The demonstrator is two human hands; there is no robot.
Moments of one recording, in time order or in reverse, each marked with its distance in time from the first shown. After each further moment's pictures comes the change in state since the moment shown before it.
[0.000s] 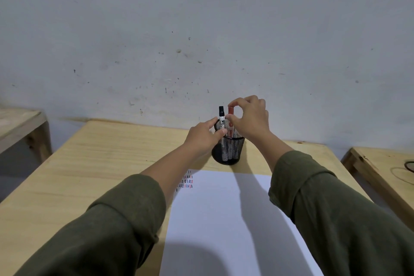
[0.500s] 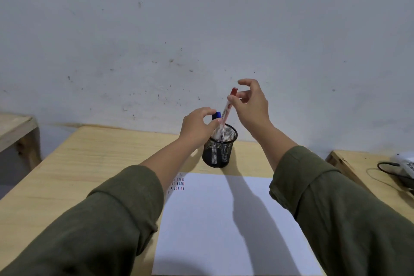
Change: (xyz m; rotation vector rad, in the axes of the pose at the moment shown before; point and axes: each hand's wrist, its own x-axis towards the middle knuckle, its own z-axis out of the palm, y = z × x) left_hand -0.003 0.030 -0.015 -0.115 0.216 0.147; right_hand -0.007 -0.022 -0.053 0.580 0.166 0.053
